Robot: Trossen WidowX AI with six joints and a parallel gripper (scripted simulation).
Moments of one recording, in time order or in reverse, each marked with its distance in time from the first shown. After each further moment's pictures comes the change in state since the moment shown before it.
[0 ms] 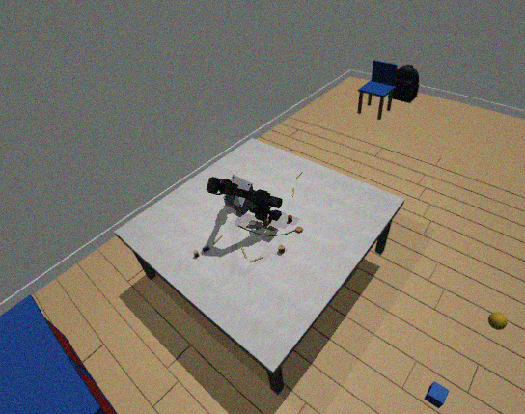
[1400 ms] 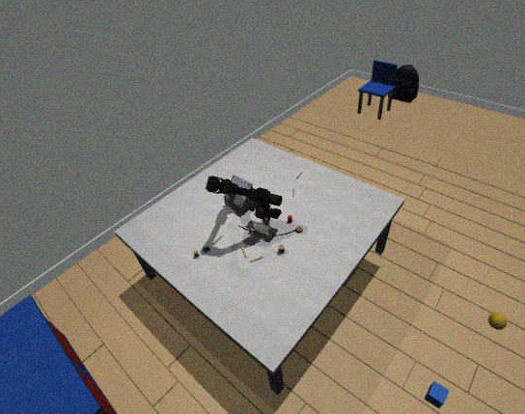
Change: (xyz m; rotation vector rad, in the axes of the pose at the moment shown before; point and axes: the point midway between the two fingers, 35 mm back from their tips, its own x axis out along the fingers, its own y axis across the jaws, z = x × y) arm -0.013 0.000 0.000 -0.006 0.001 0.000
